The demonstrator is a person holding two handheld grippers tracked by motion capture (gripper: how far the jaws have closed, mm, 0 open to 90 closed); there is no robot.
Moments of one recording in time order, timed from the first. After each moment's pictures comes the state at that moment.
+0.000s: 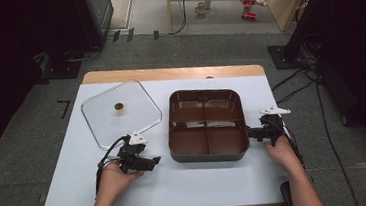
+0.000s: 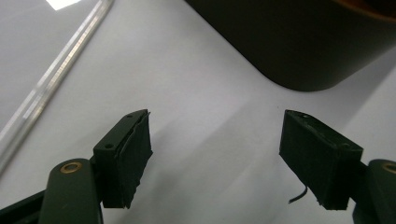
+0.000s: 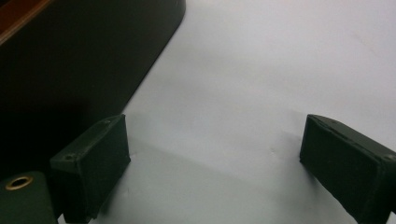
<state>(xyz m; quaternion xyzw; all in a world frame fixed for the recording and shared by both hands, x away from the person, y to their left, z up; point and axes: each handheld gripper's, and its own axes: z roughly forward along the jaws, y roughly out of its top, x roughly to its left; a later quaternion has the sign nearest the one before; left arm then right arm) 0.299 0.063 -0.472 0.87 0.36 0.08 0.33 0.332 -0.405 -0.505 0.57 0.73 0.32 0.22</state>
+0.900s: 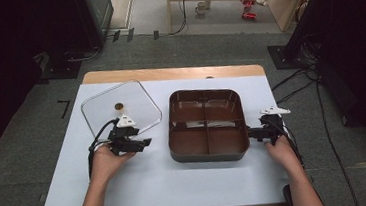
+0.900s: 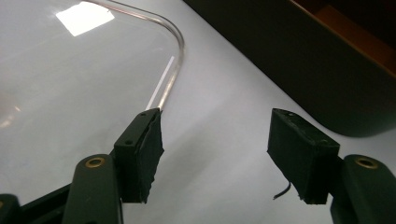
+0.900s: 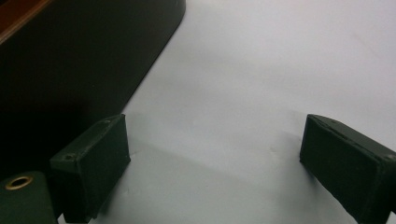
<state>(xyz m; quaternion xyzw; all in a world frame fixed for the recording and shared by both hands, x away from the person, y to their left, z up) 0.345 0.086 -0.454 0.86 0.36 0.10 0.36 0.332 -0.404 -0.505 0.56 0.73 0.32 0.23</state>
